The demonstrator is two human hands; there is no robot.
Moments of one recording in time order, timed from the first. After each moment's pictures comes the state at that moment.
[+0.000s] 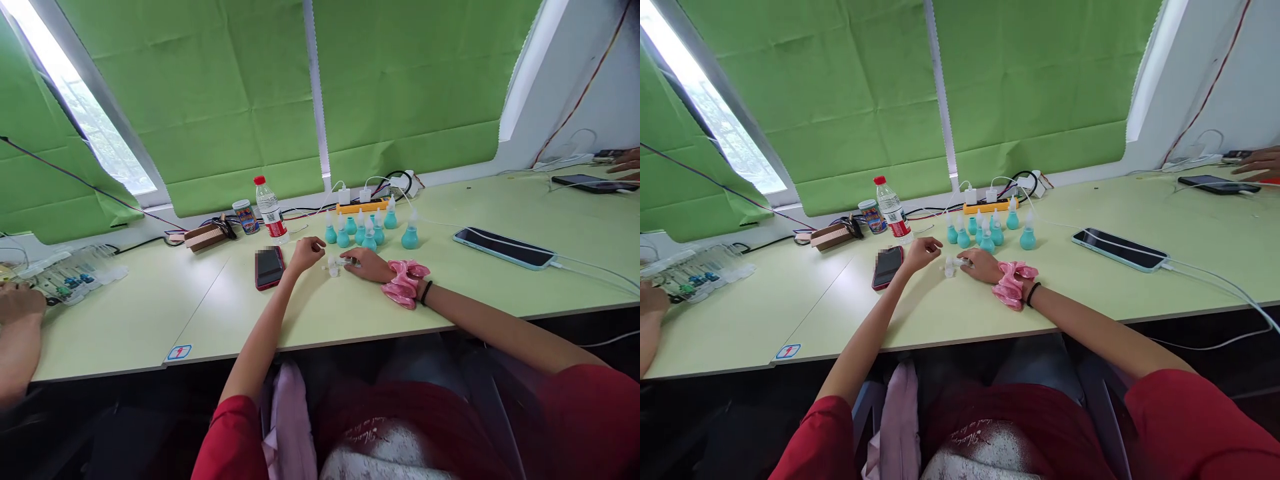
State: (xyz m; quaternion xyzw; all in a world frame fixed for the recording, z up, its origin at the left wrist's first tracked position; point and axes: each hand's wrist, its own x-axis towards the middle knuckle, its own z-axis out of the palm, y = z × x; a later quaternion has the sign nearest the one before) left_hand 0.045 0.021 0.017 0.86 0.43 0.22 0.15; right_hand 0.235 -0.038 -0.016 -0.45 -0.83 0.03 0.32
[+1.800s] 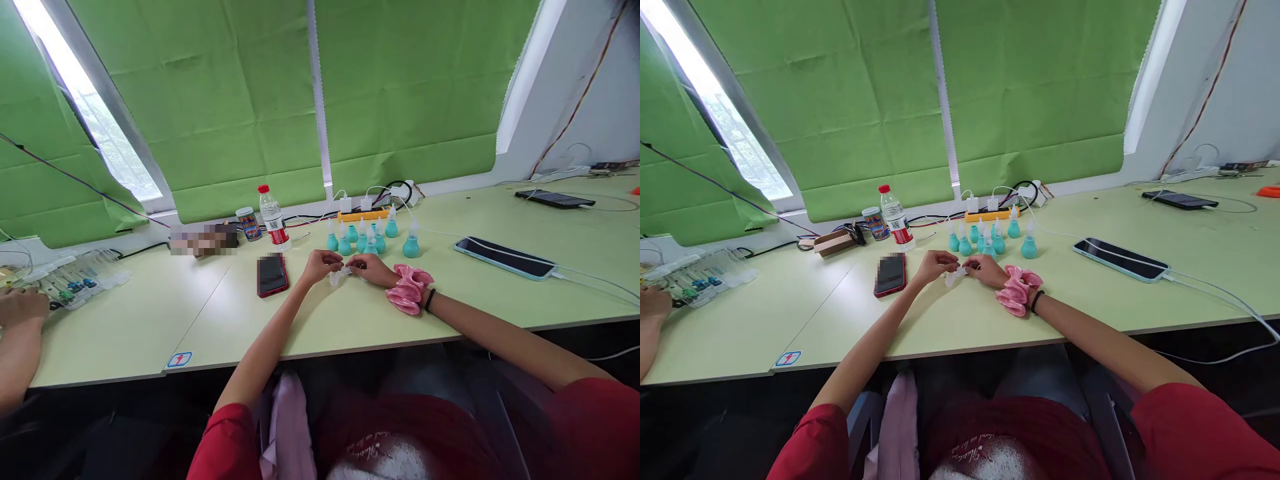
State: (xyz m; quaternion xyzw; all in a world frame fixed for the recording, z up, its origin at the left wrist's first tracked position) left_hand 0.063 0.009 0.003 0.82 0.31 0.30 0.37; right_hand 0.239 -0.032 -0.016 -0.45 -0.78 0.20 0.38
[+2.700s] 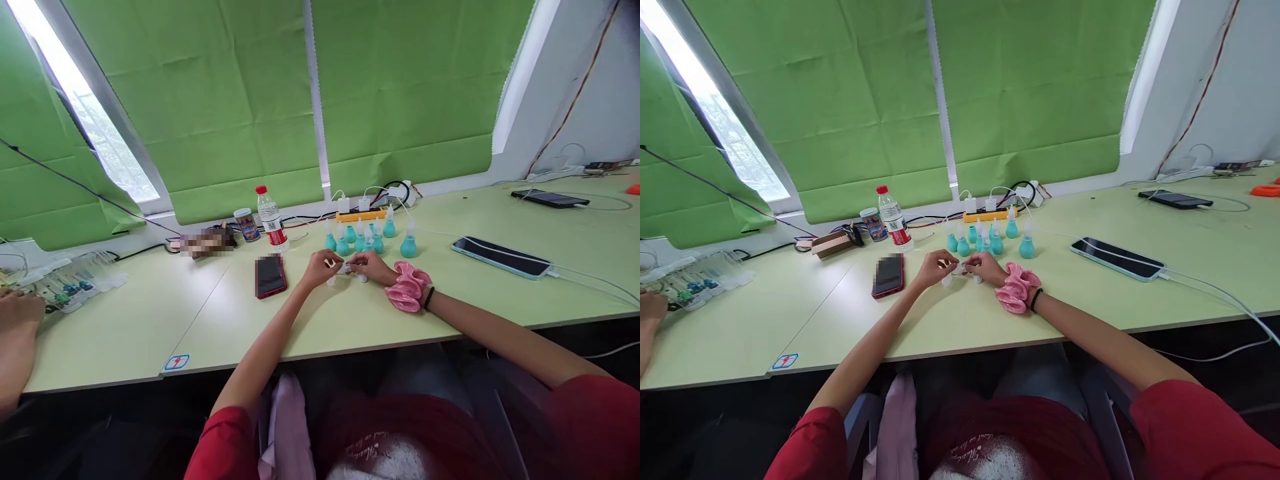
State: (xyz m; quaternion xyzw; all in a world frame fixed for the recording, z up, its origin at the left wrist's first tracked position) left_hand 0.068 -0.010 0.016 0.88 0.31 0.35 0.13; right_hand 0.244 -0.025 -0.020 -0.45 -0.71 0.35 0.42
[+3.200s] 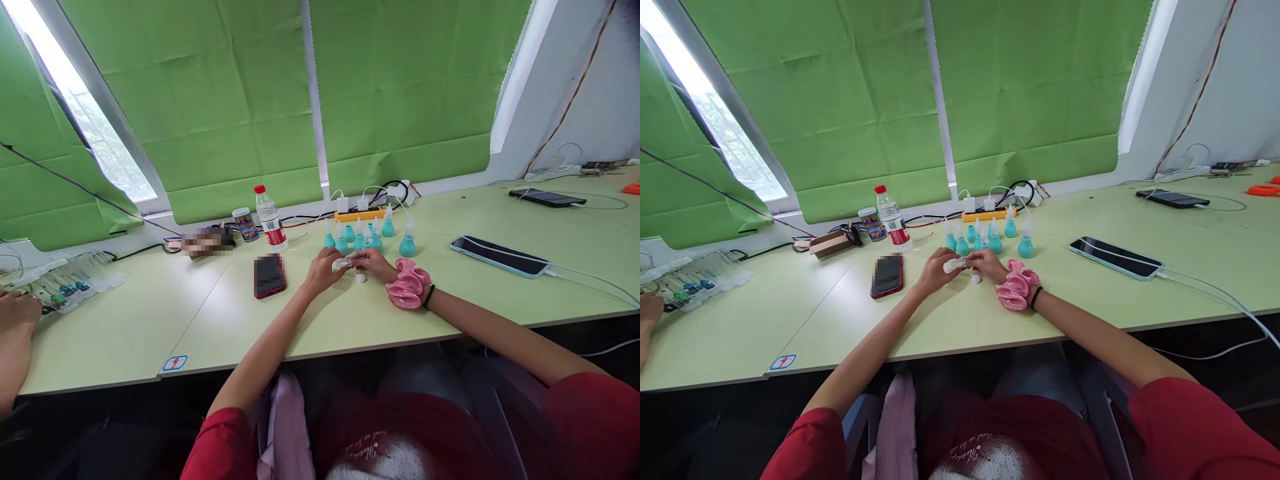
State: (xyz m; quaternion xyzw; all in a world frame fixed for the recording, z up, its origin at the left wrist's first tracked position) left_hand 0.074 -0.015 0.009 0.89 0.26 0.38 0.04; right_hand 0.243 -0.037 -0.005 -0.45 -0.66 0.38 0.47
